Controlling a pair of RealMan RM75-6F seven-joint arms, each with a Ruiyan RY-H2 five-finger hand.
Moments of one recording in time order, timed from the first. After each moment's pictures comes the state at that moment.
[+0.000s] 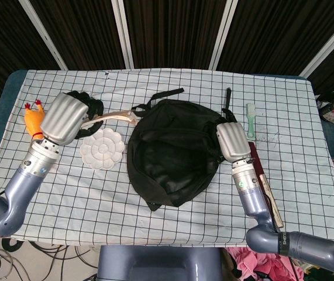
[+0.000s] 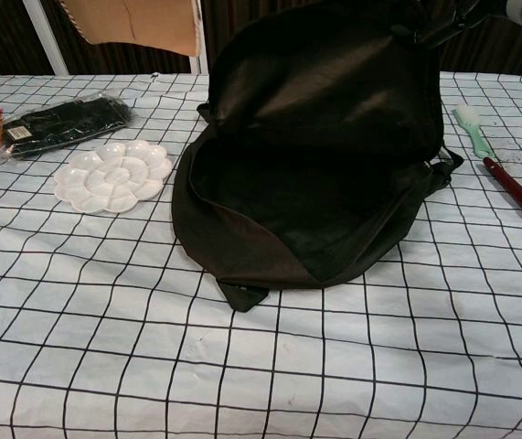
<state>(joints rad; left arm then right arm) -0.79 -1.08 -0.32 -1.70 1.33 1.14 0.21 0.72 -1.46 0.36 -1.64 -1.07 1.22 -0.29</state>
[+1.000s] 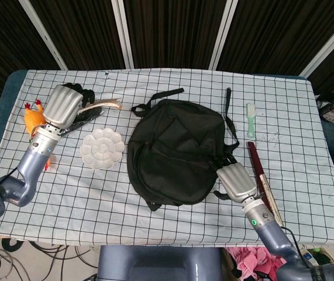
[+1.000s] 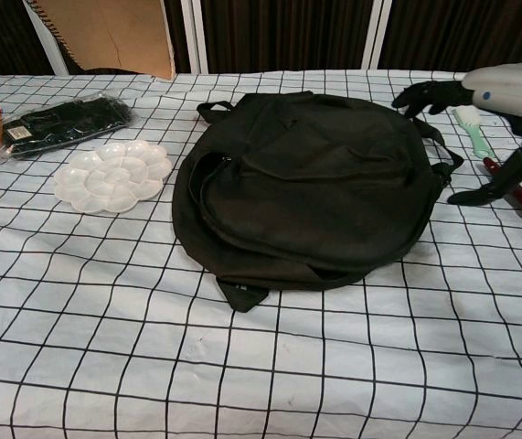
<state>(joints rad) -0.87 -1.41 -0.25 -1.03 1.45 1.14 -0.08 0.62 -1.20 0.08 -1.95 -1.11 1.13 -0.51</state>
